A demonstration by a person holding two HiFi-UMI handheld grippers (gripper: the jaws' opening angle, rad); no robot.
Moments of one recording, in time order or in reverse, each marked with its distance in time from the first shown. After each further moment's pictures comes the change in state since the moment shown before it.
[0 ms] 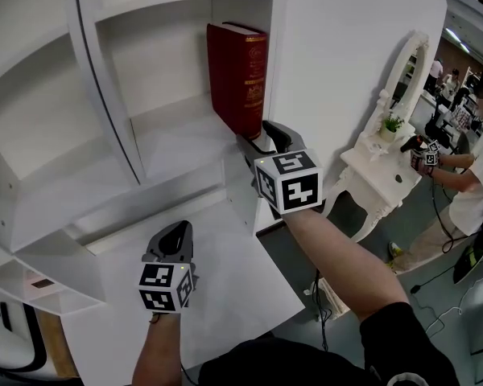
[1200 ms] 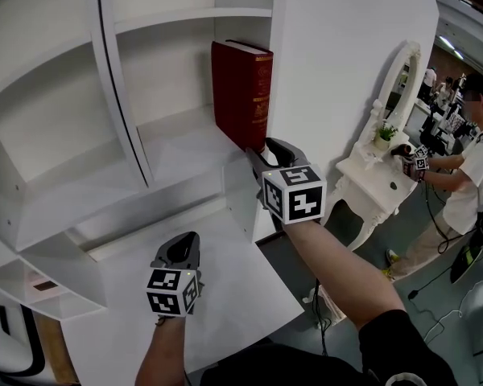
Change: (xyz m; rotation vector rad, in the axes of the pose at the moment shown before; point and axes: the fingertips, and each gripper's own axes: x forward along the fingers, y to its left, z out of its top) left arm -0.012 -0.011 -0.014 -0.028 0.015 -0.054; right arm -0.026 0.004 -0.001 0.047 -0.004 -0.032
